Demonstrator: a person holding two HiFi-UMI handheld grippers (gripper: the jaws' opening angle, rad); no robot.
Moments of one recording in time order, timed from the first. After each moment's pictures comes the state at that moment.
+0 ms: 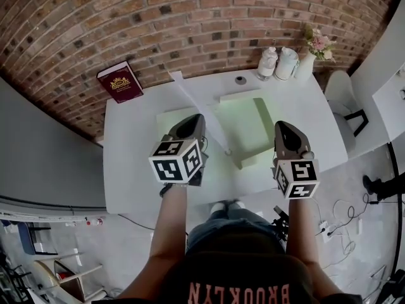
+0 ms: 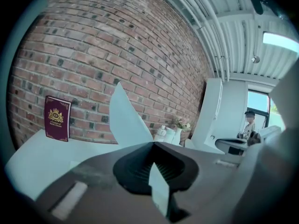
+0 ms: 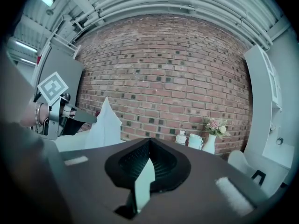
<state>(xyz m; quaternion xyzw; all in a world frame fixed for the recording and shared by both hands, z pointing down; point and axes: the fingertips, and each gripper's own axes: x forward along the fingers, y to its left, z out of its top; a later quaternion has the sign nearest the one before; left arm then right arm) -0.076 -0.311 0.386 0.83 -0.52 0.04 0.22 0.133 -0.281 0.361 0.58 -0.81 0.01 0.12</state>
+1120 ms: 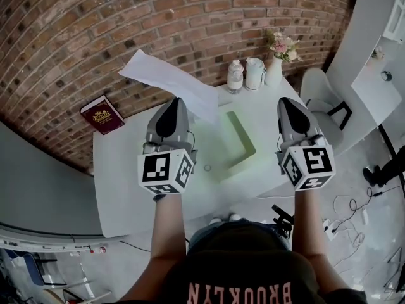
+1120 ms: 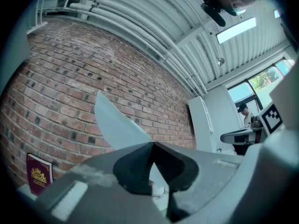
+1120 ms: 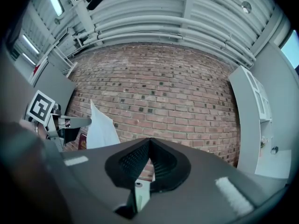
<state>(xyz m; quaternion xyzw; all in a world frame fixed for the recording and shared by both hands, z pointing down) -0.010 -0.318 0.232 0.85 -0.52 -0.09 -0.05 0.222 -0.280 0.229 0.61 -0.79 -0.08 0.00</state>
